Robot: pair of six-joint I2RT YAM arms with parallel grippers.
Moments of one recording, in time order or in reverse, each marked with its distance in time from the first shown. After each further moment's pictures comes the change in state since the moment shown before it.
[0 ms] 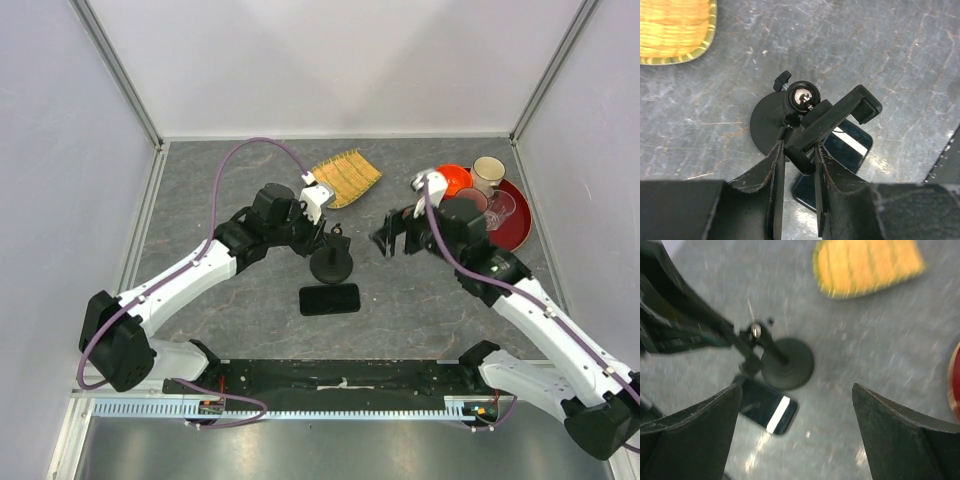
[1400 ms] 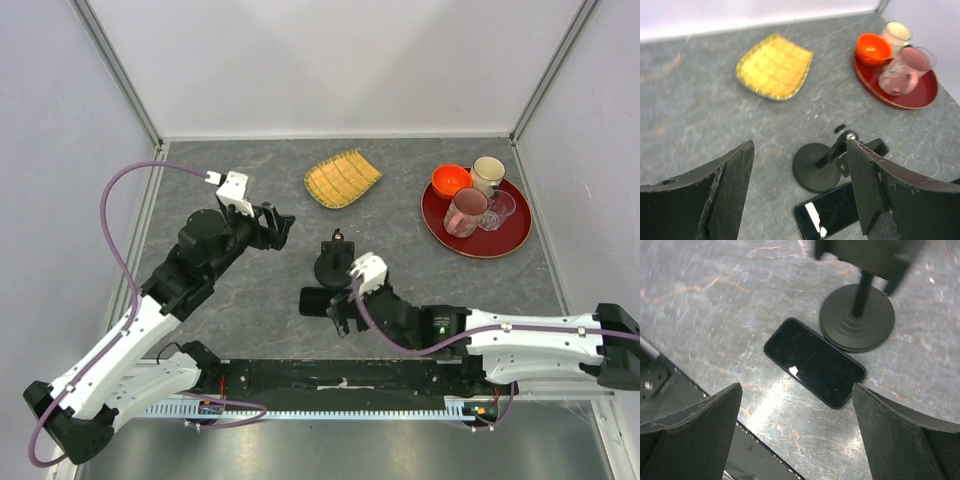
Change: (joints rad) left arm 0.005 -0.481 -0.130 0.093 -0.369 -0.260; right arm 0.865 0.104 -0.274 0.144 0.673 0.242
